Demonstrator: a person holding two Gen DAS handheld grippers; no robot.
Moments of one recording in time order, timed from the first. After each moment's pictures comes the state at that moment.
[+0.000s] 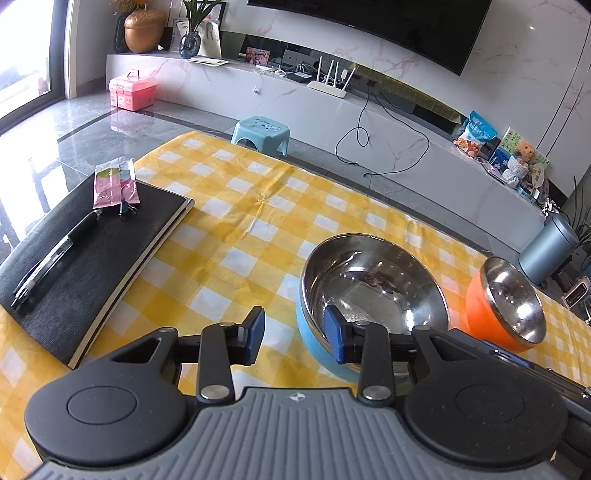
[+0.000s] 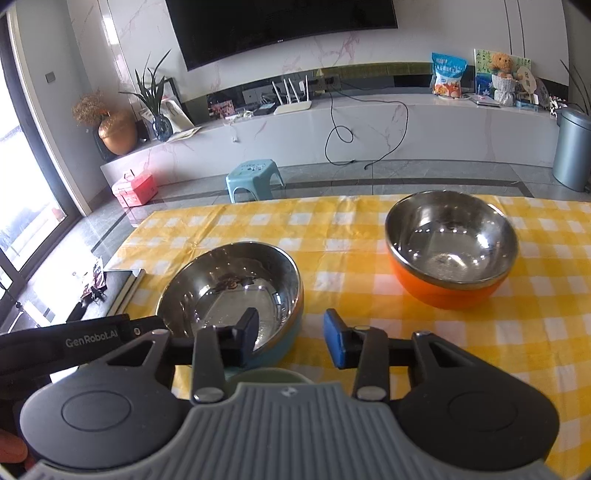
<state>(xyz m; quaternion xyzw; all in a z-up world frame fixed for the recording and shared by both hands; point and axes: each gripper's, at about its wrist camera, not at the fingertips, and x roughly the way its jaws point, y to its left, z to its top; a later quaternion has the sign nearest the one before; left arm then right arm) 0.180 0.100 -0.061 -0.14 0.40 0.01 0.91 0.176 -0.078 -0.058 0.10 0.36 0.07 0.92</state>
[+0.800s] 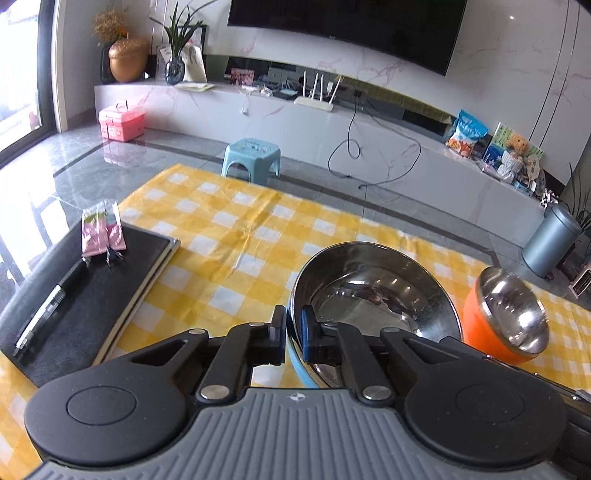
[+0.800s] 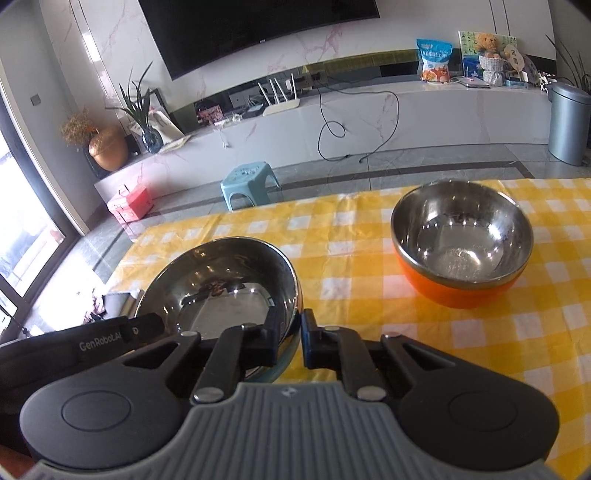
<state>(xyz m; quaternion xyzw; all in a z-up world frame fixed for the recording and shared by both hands) 0.184 0.083 -0.035 -0.09 0.36 0.00 0.93 0.185 -0.081 -0.053 0.15 0.36 0.06 0.92</state>
